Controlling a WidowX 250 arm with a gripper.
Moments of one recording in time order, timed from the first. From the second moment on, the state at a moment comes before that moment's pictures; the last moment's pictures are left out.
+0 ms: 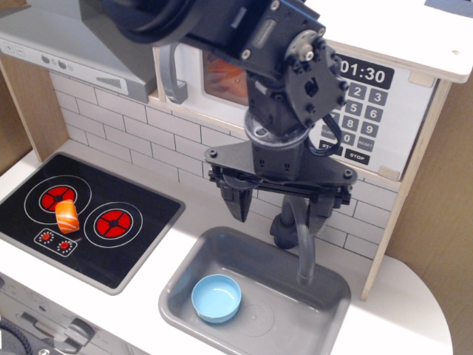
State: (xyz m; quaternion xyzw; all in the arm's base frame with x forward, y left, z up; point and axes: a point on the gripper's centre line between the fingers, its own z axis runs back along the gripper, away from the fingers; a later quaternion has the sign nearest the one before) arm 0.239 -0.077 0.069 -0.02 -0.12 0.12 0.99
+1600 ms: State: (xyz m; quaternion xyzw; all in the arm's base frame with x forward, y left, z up) arm 0.328 0.086 0.096 0.02 -0.18 0.12 0.97
